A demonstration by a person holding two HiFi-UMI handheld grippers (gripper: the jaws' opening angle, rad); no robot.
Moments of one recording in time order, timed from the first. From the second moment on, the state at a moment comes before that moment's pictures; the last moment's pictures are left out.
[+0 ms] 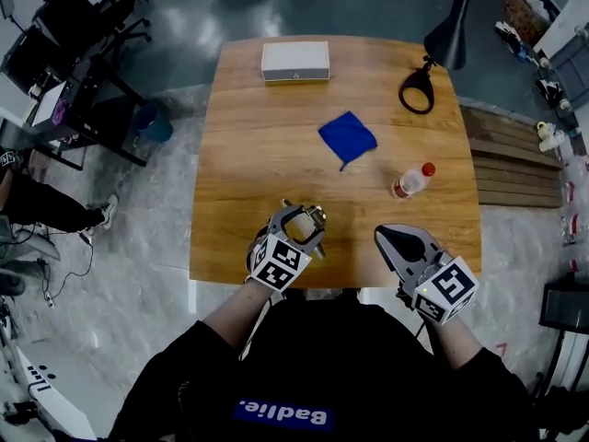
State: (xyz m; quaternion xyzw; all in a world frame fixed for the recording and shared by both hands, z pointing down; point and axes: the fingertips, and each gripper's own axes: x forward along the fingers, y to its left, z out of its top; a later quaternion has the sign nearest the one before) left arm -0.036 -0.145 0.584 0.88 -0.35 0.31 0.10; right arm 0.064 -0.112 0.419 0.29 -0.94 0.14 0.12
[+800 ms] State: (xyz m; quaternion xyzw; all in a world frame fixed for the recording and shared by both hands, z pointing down) left arm -0.034 -0.151 0.721 0.83 -0.31 0.44 0.14; right arm 0.110 -0.113 0.443 0.32 -0.92 0.17 0.13
